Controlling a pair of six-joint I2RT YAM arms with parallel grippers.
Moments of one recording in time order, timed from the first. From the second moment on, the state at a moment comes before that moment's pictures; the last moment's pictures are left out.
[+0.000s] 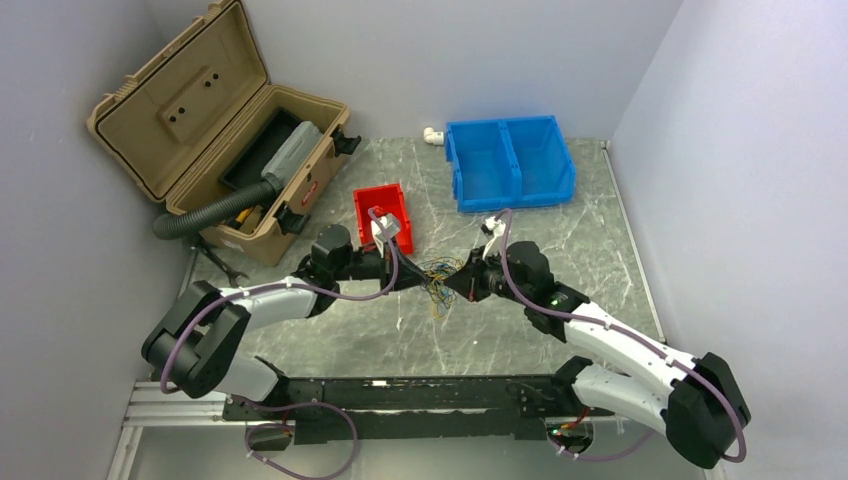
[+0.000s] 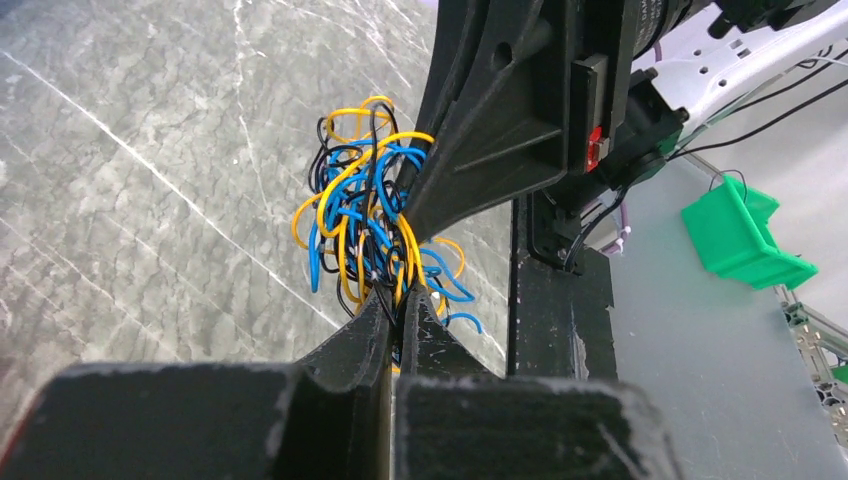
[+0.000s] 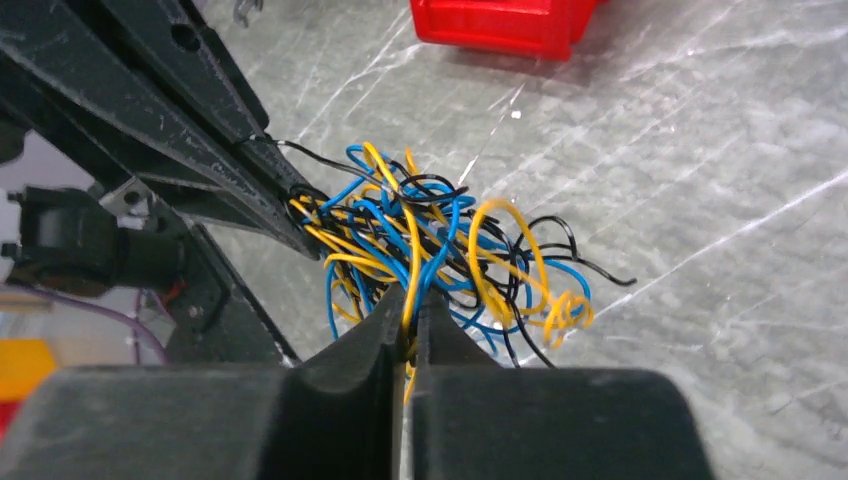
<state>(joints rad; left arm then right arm) -0.60 1.42 0.54 0.76 0.87 -0.39 0.66 0.98 0.50 0.09 -0.29 0.49</state>
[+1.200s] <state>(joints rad) -0.60 1.30 0.58 0.39 0.43 -0.25 0.66 0.74 0.58 -0.35 0.30 0.52</state>
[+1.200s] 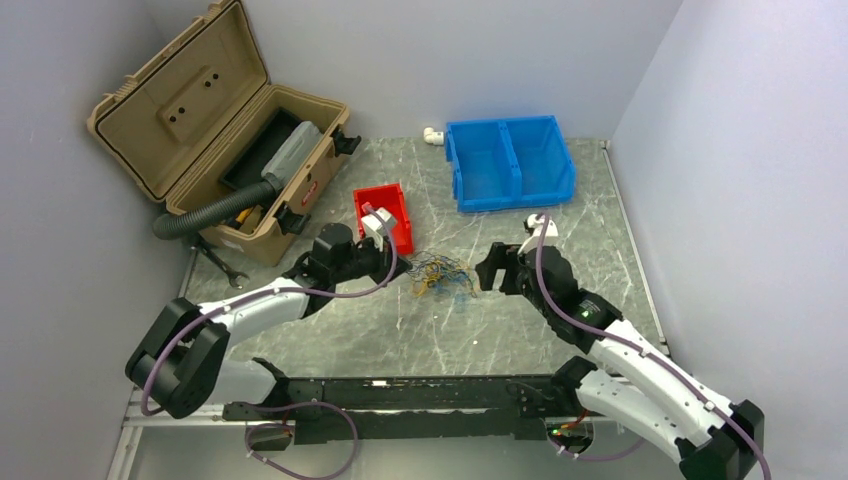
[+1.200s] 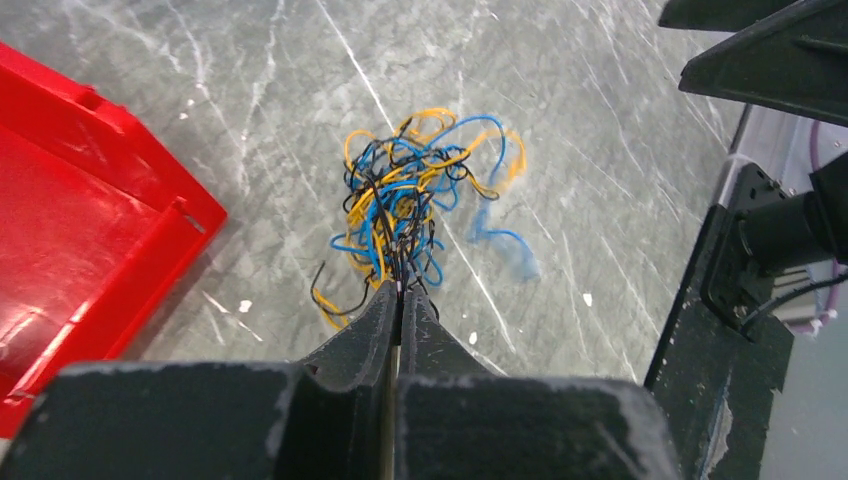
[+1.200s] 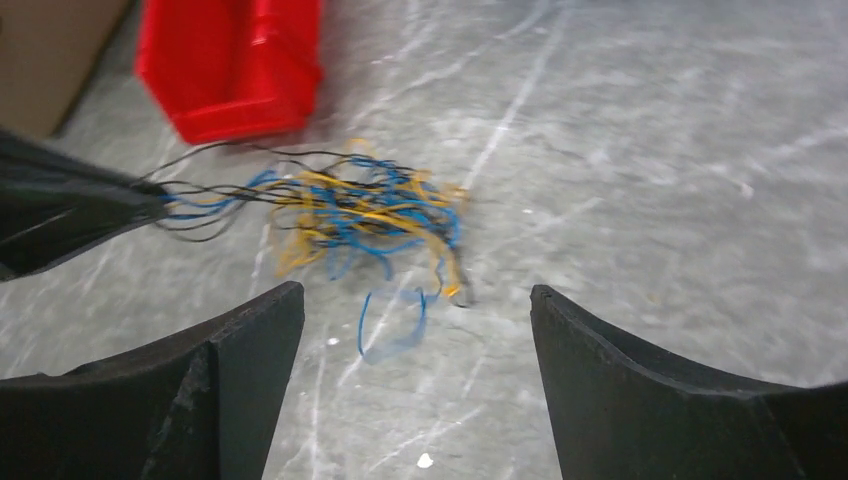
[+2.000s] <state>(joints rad) -0.60 1.33 0.58 0.43 0.54 -0.24 0.66 1.20 0.59 -0.12 0.07 0.43</state>
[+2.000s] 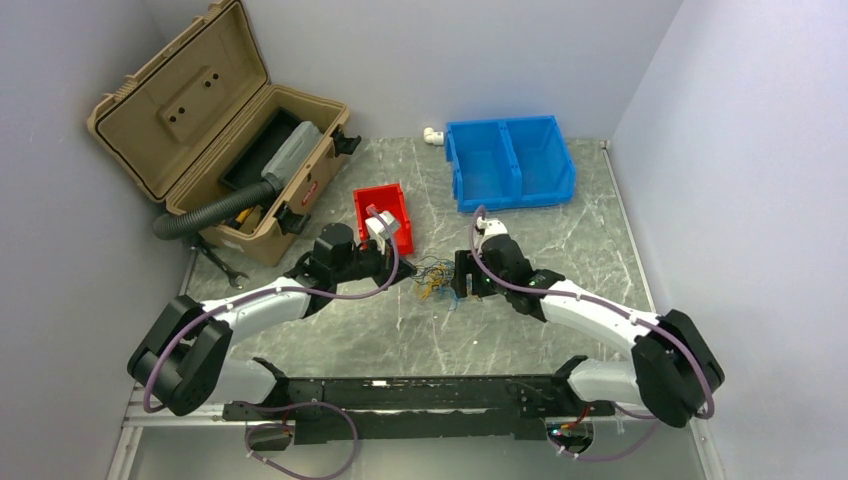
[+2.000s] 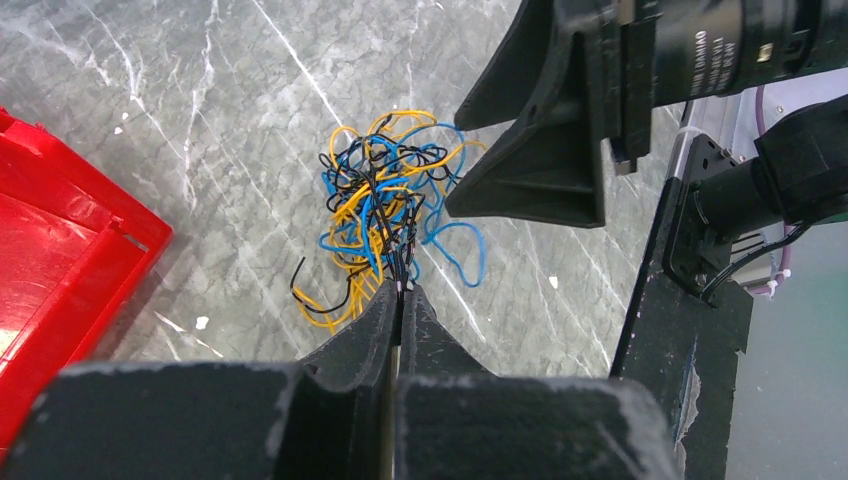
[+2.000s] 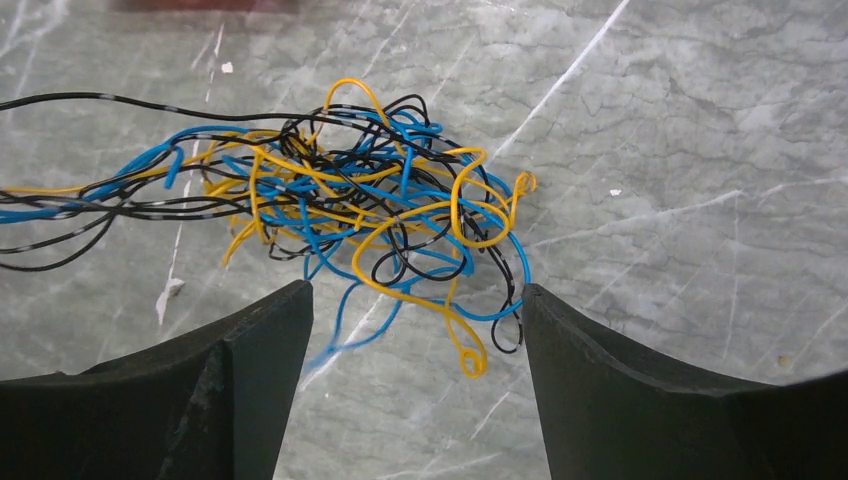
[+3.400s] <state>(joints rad) -0.63 1.05 0.48 0.32 0.07 -0.29 0.64 0.85 0.68 -0.62 0.78 1.00</state>
